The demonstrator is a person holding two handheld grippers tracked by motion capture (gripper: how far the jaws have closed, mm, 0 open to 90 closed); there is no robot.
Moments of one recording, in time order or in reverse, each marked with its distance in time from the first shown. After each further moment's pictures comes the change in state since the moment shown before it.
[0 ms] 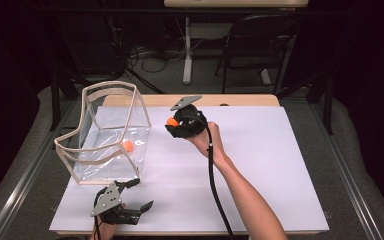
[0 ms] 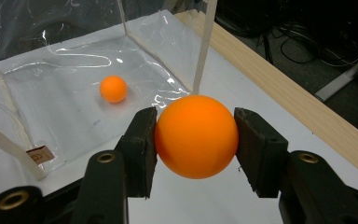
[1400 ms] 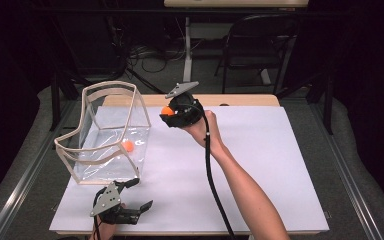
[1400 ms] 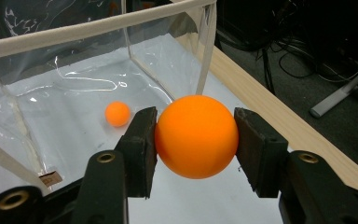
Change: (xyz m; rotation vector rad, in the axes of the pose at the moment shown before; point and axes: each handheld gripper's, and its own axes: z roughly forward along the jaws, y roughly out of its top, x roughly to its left) left arm 0.001 0.000 -0.001 -0.003 0.005 0.001; right arm -0.001 0.036 -0.012 -0.028 0.008 -0.027
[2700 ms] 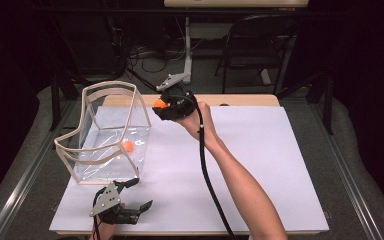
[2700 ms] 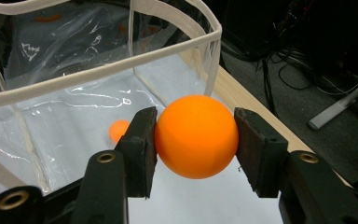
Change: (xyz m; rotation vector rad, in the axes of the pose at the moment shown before) left arm 0.000 0.000 0.000 -0.003 0.001 -0.004; right arm 0.005 0.029 -0.002 -0.022 0.005 -0.029
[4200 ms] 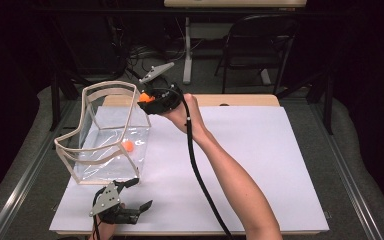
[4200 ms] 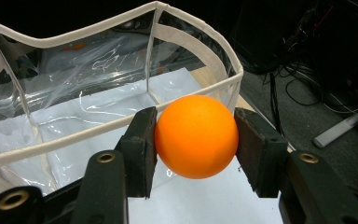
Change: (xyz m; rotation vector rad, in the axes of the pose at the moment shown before) left arm 0.001 0.000 -0.001 0.004 -0.007 -0.003; right arm 0.017 0.036 0.007 -0.015 0.034 -0.052
